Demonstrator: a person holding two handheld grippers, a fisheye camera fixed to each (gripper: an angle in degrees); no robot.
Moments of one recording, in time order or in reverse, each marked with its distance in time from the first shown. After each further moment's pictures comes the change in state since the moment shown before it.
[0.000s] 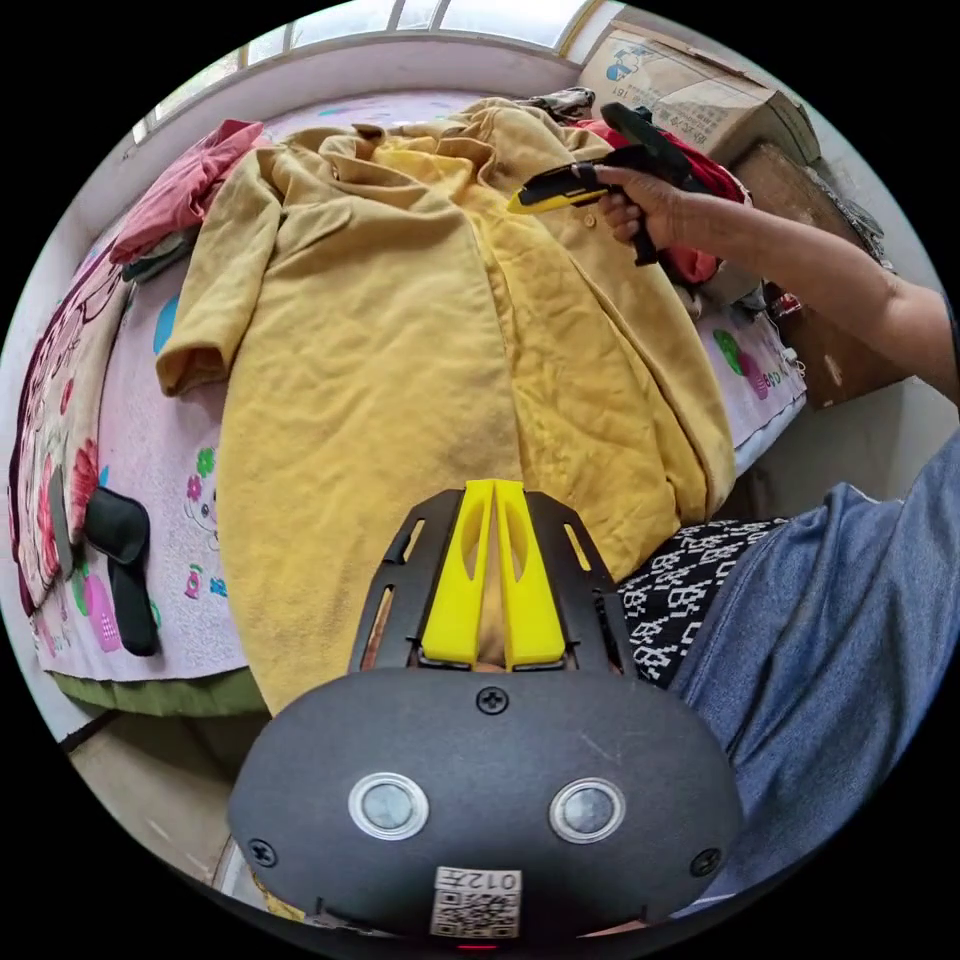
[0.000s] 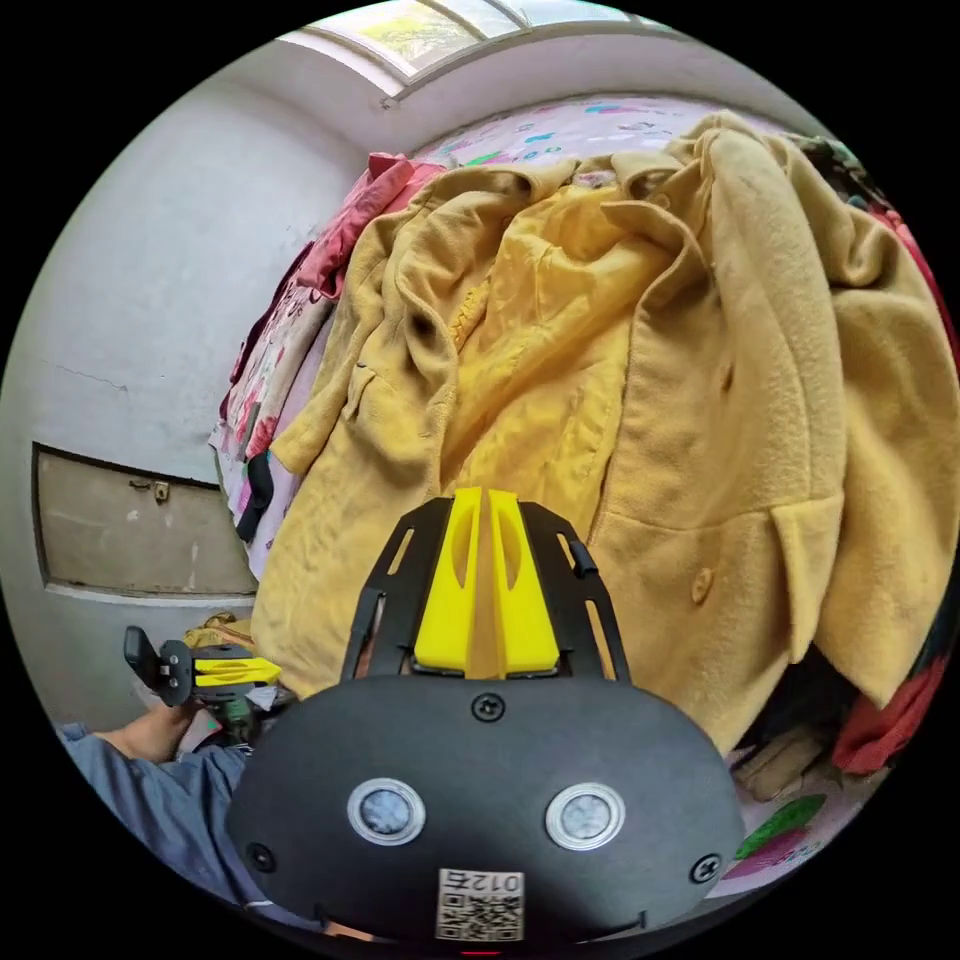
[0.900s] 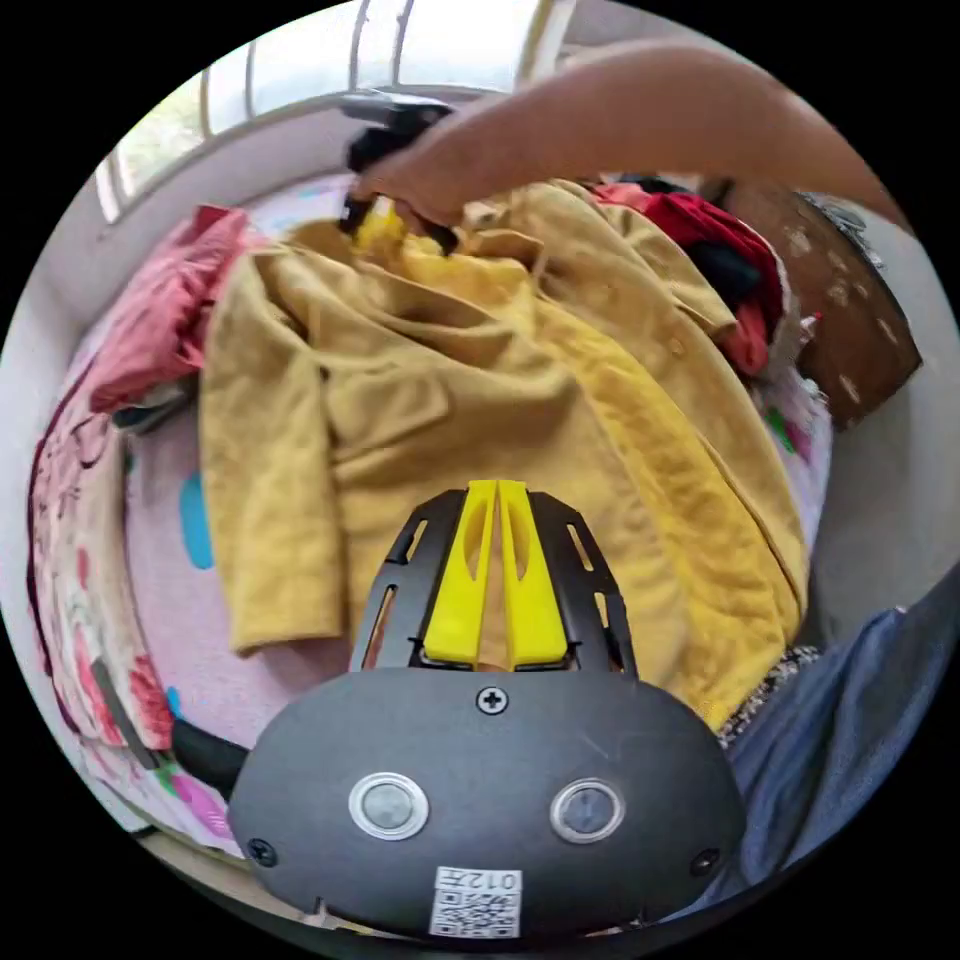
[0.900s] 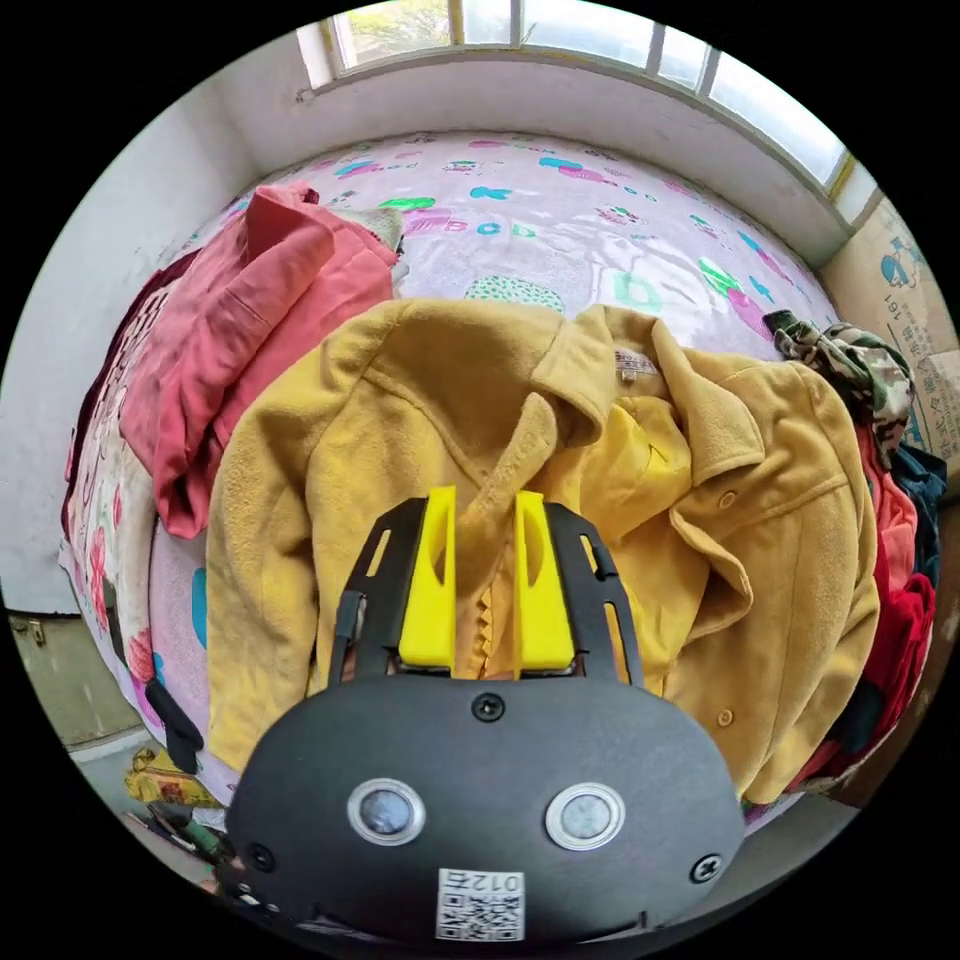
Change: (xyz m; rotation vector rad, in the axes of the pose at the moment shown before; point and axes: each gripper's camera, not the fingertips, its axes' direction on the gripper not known) left arm -0.085 -0.169 -0.018 0.239 -0.238 0.042; right arm -0.068 -0.303 0.156 0.023 0.371 0.167
